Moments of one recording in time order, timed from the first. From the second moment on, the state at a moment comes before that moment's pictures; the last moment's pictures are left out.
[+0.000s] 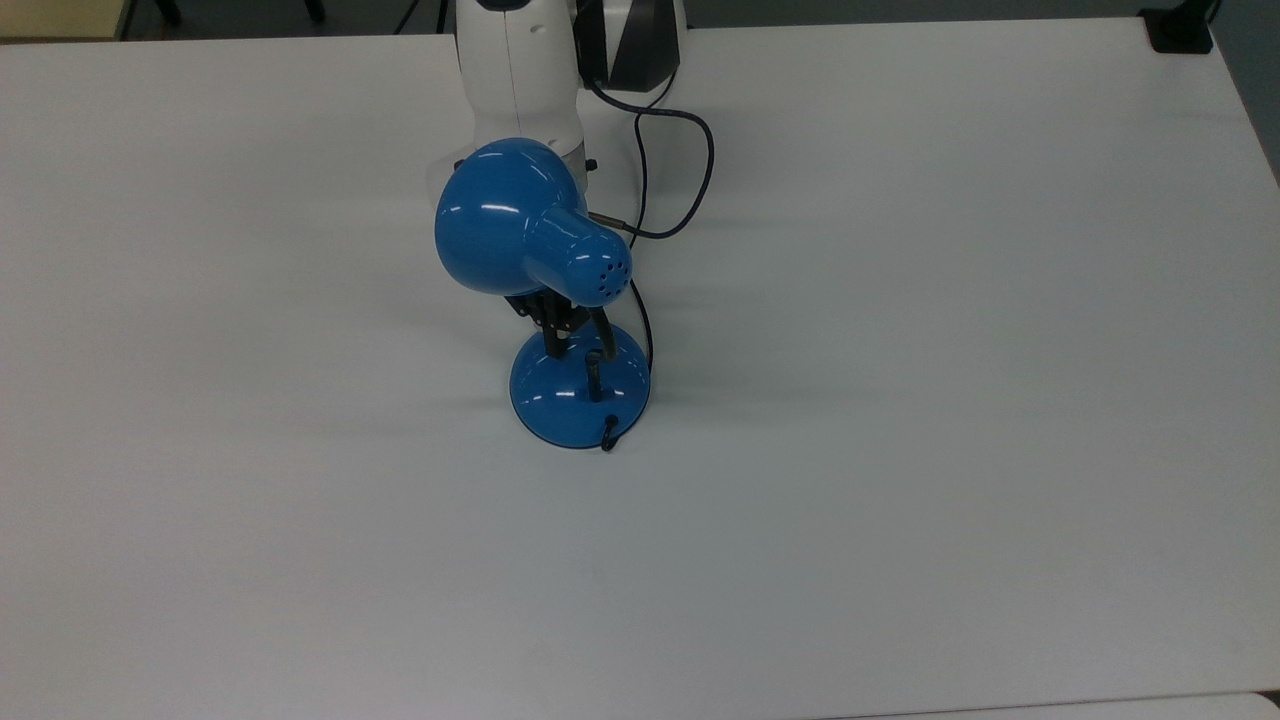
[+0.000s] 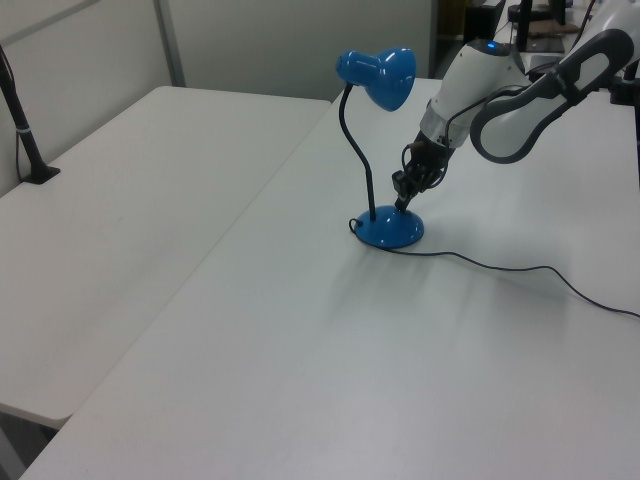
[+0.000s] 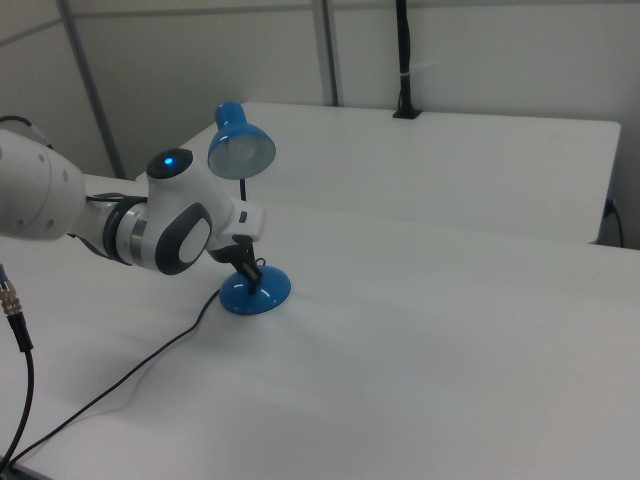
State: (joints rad) arm -0.08 0.27 0.14 -2.10 0.01 2.80 0.49
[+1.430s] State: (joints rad) arm -0.07 0.02 0.15 -1.93 0.01 1.75 0.14
